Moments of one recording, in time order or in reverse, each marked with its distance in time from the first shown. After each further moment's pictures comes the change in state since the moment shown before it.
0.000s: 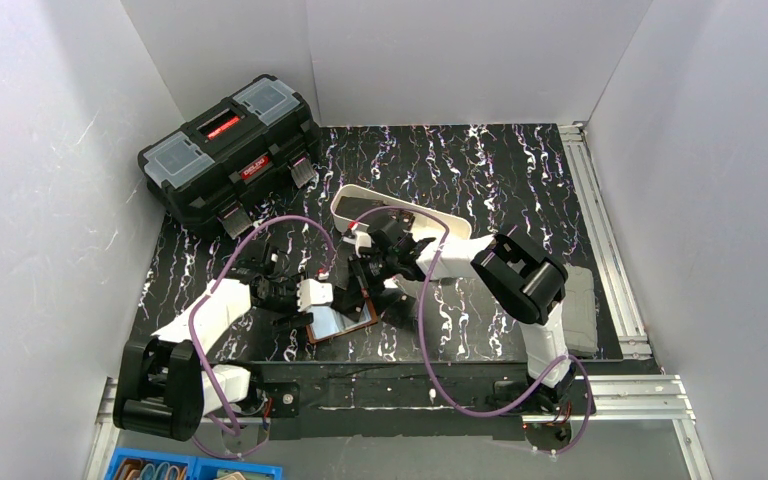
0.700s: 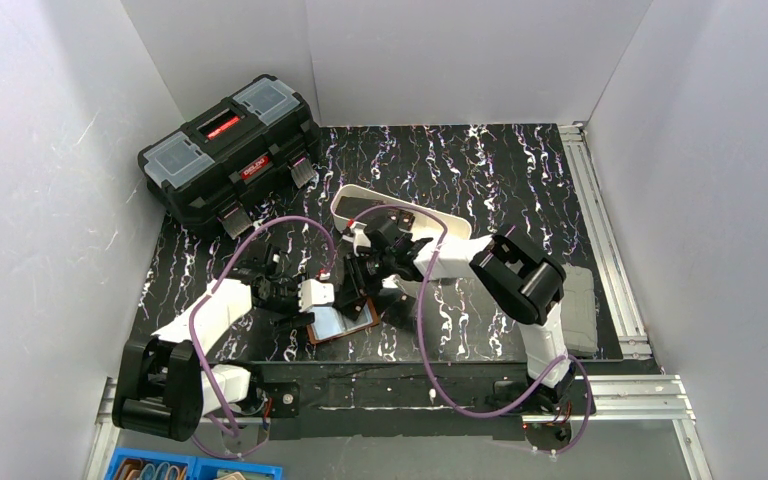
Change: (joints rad) left arm -0.016 0.000 0.001 -0.003 -0.004 -0.019; right arm 0.011 0.008 0.019 -0.003 0.071 0.018
